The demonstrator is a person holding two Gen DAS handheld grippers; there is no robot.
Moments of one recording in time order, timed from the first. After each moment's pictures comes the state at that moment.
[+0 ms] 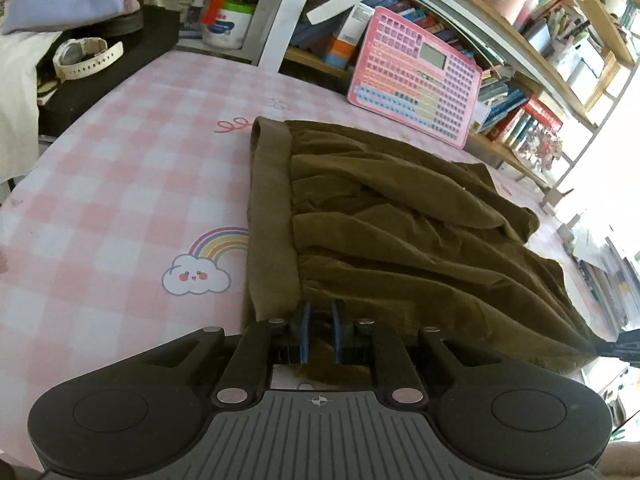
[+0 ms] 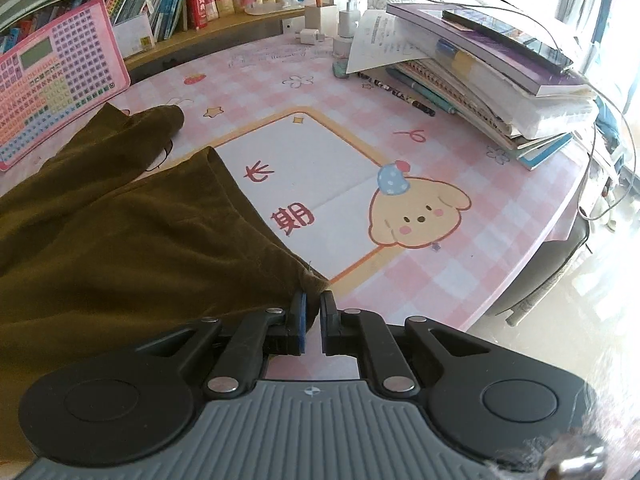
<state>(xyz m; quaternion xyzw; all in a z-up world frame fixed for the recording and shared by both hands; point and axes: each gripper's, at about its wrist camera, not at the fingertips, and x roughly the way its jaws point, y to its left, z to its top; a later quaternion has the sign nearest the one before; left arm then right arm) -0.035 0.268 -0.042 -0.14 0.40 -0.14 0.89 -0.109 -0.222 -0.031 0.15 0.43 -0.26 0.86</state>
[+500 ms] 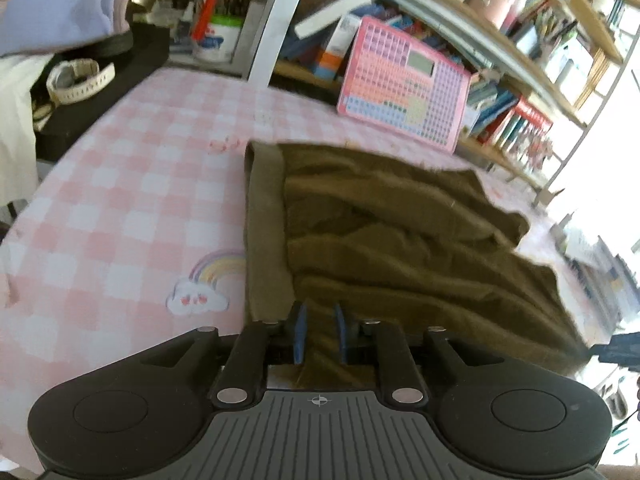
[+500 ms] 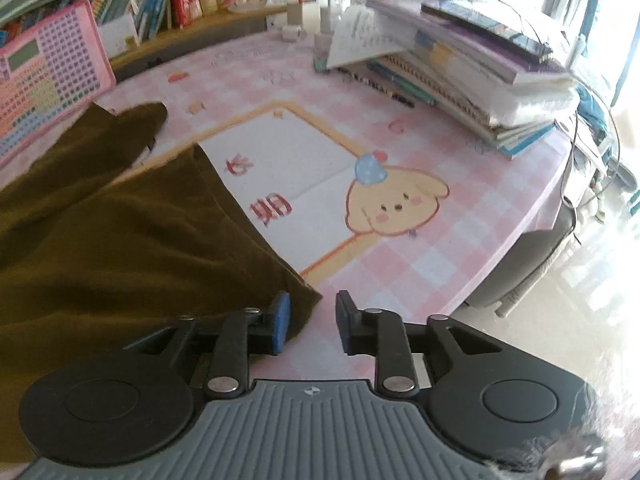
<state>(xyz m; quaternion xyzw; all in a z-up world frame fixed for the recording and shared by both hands) -0.035 0.276 -0.018 -0.14 0.39 -0.15 0.90 -0.119 -0.222 -0.022 0.15 0.42 -0.27 0.85</state>
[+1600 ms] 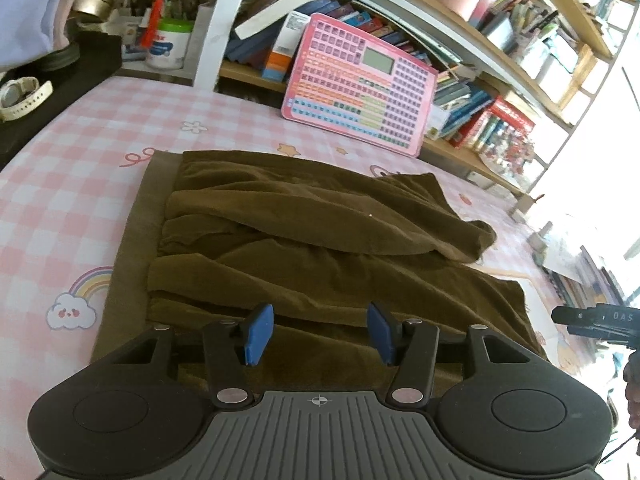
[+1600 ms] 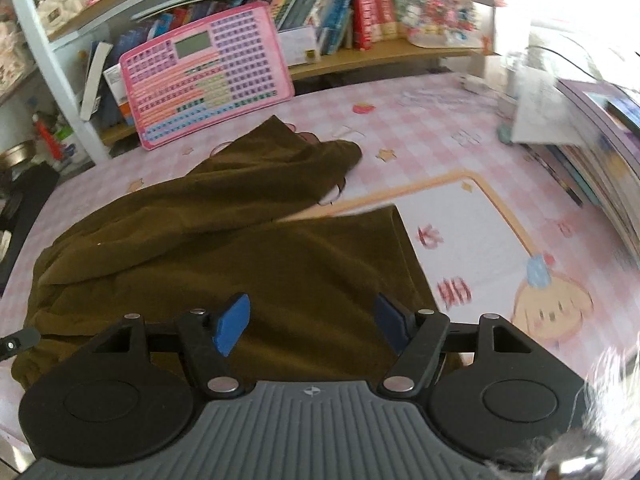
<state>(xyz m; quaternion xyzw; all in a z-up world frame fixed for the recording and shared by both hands) -0.024 0.176 -0.003 -0.15 0.39 -0.15 0.90 -0.057 -0.196 0.025 0.11 0.41 -0.03 0.91</state>
